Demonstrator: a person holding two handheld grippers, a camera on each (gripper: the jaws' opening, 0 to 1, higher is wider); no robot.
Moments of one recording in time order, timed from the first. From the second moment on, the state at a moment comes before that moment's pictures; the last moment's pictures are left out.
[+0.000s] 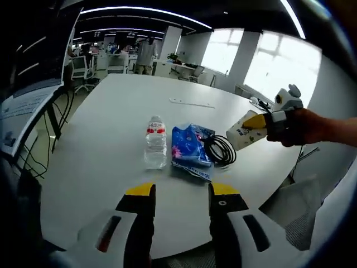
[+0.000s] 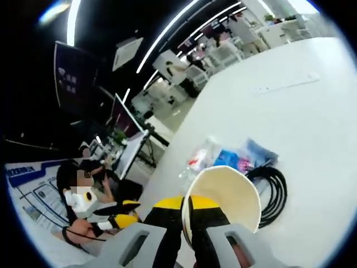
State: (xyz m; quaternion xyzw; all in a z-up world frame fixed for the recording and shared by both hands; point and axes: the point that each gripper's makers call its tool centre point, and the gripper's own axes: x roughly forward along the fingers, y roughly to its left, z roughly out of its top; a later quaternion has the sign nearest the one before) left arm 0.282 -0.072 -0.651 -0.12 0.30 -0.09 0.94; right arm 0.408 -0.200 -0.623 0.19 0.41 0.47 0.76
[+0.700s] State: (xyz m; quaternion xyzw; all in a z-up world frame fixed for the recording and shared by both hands) left arm 0.290 -0.066 -0.645 -0.13 0.29 -0.10 0.94; right arm 0.497 -0.140 -0.648 0.13 0.42 0.43 0.79
